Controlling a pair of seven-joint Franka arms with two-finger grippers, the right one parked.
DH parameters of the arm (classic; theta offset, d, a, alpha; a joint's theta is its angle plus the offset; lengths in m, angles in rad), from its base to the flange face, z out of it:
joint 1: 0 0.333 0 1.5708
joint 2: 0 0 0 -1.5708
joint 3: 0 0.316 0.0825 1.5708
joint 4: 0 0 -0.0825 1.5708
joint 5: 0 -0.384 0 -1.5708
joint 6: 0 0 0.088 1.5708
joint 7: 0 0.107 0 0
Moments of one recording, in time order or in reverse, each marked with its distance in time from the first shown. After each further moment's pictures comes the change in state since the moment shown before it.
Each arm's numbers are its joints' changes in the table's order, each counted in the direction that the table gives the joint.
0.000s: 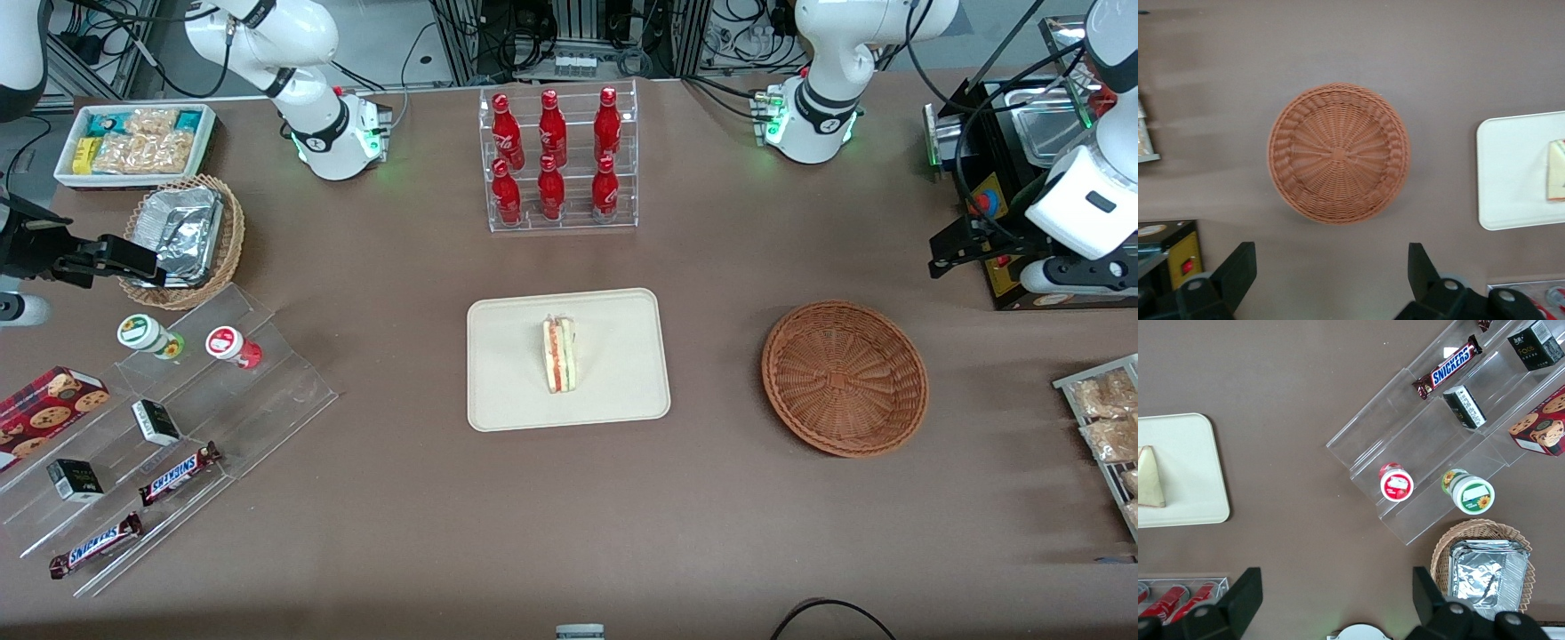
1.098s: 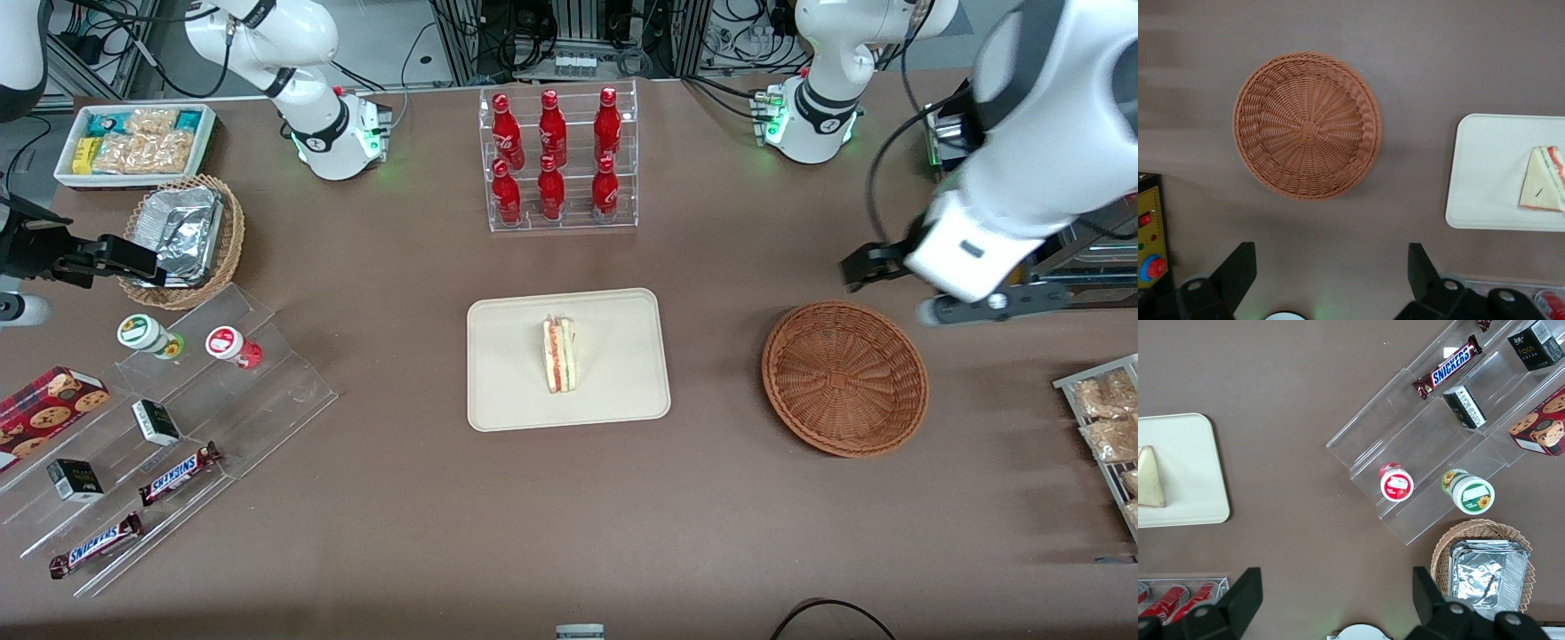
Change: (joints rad) arm 0.038 -0.115 -0.163 0.129 -0.001 -0.129 -0.255
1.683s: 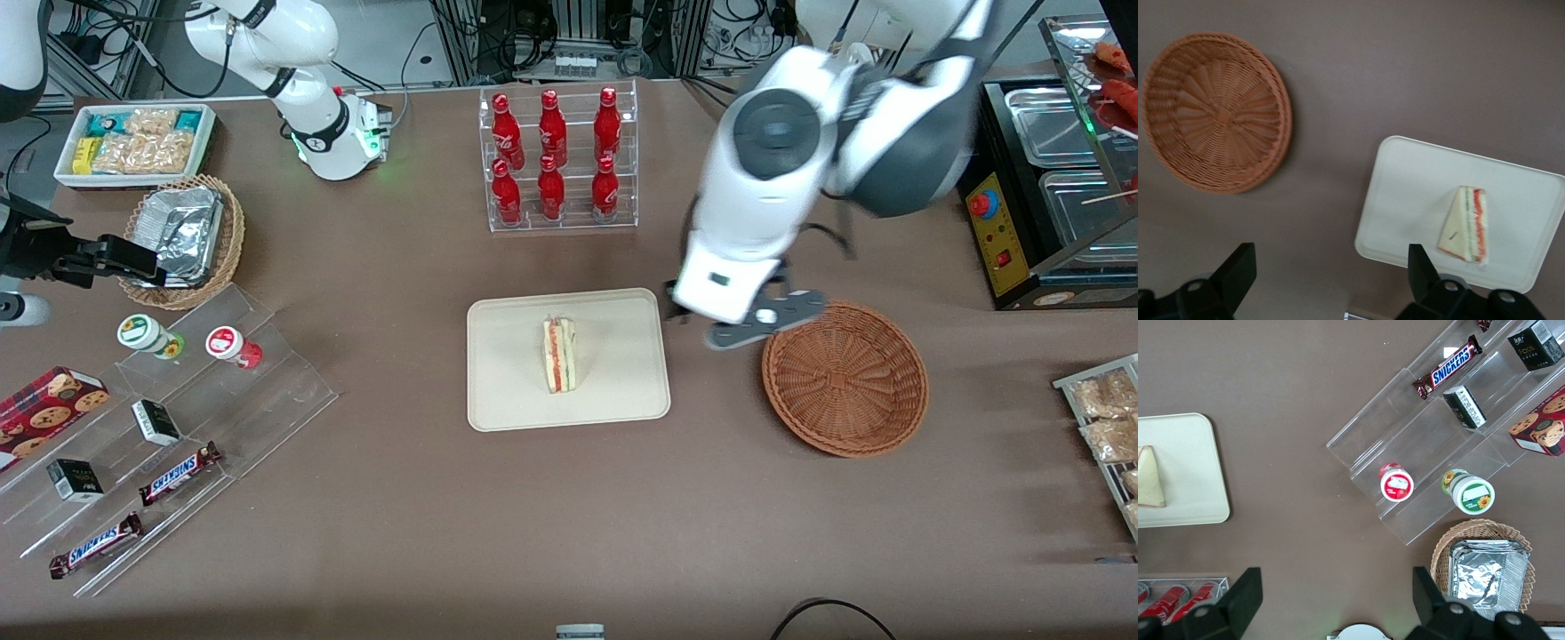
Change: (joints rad) arm -0.249 -0.246 -0.127 0.215 -0.130 0.055 -0.559
